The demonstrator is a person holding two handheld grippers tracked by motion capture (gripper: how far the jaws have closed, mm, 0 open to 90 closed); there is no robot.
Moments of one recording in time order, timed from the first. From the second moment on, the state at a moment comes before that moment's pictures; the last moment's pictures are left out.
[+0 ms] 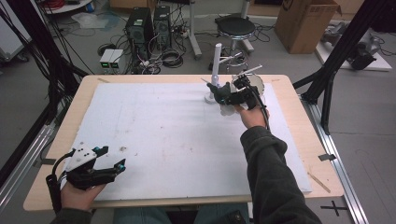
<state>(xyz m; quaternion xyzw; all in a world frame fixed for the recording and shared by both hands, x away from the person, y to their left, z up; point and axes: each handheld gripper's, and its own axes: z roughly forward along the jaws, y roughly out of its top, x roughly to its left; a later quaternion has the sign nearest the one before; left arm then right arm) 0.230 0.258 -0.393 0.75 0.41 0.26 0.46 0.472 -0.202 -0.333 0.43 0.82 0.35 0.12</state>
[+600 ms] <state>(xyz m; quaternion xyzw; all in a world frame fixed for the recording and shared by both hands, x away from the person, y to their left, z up) 0.229 0.257 -0.393 0.75 0.41 0.26 0.46 0.472 -0.200 -0.346 0.44 0.82 0.35 0.11</state>
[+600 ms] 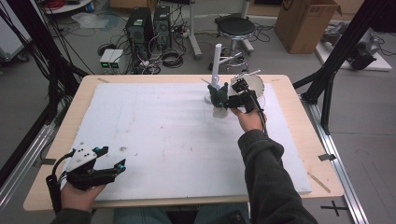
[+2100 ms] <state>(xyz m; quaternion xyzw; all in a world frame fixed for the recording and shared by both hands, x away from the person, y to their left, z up) 0.245 0.253 -0.396 0.75 0.41 0.24 0.46 0.444 -0.196 -0.328 0.39 0.80 0.45 0.10</state>
